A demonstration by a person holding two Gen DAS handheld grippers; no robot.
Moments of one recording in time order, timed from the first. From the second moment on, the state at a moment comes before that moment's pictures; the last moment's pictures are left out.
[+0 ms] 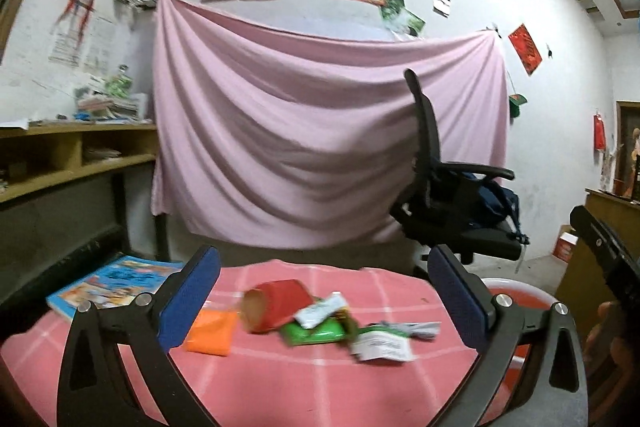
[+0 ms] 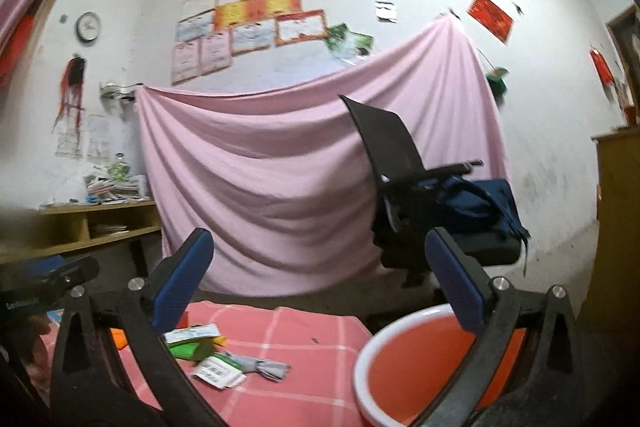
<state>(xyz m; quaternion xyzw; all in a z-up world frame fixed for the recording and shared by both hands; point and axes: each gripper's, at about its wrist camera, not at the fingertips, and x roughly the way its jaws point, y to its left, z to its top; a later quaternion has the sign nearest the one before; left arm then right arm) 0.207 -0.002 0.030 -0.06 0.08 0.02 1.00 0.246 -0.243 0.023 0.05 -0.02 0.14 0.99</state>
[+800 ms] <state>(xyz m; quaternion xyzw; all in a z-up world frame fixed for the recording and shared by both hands) 0.249 0.089 -0.017 -0.03 0.16 0.11 0.98 0.334 -0.129 -0.009 -0.02 0.14 0.23 0.96</state>
